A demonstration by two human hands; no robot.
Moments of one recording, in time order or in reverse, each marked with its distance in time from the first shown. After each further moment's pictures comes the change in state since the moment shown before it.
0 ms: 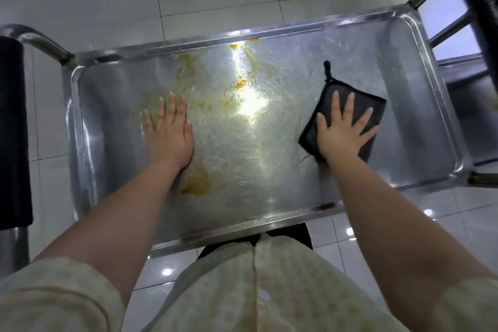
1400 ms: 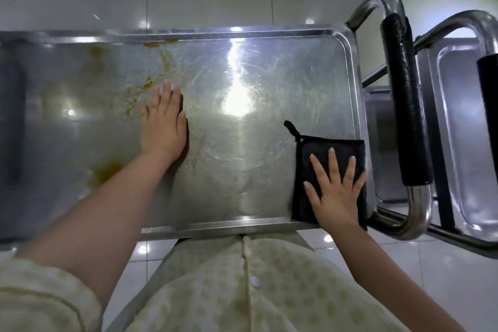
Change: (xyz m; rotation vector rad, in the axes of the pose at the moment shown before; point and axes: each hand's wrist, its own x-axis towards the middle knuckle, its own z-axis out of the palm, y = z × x) left_hand 0.013 0.224 -0.002 -0.132 0.099 -0.045; right_hand 0.040 0.246 -0.034 -0.175 -0.104 -0.437
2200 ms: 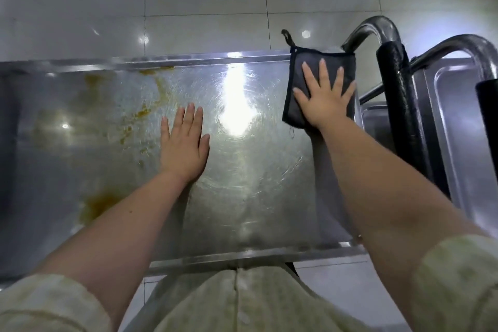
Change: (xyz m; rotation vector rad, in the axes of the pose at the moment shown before) left_hand 0.023 0.029 0.028 0.079 -0.097 0.088; right_hand 0.237 -0.040 -0.103 0.056 0.040 0.054
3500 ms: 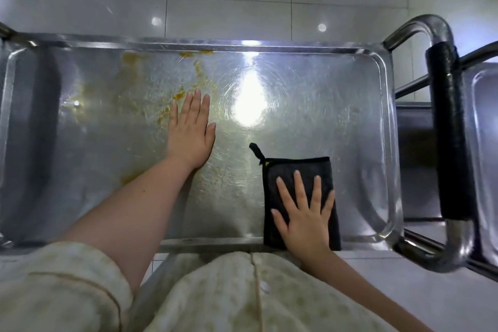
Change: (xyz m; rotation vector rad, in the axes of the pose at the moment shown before) left_hand -0.015 -0.058 -0.009 0.051 -0.014 -0.017; right_hand -0.260 -0.049 0.116 -0.060 0.030 -0.287
